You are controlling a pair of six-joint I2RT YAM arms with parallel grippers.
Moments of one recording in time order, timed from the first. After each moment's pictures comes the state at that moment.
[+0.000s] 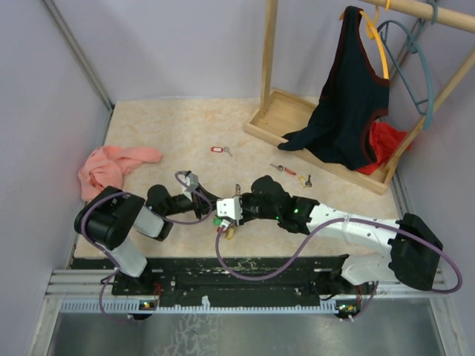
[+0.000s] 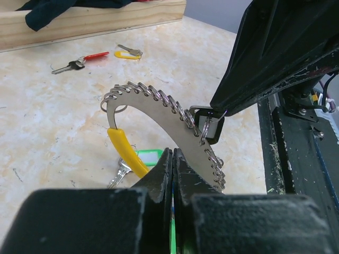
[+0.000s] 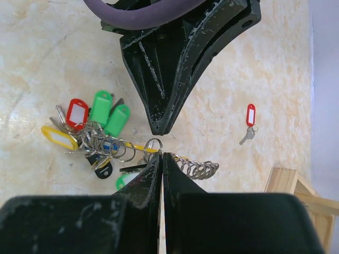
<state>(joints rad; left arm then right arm) -0.40 1.68 0.25 1.52 0.94 -0.29 1.02 1.25 0.78 -0.05 -0.16 -0.82</state>
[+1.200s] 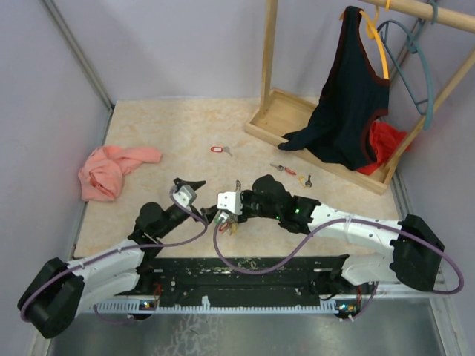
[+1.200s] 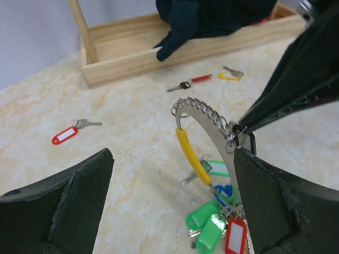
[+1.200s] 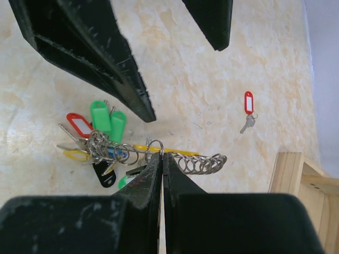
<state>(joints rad) -0.65 0.93 0.14 0.89 0.20 0.06 1.02 1.24 0.79 -0.02 -0.10 -0.70</state>
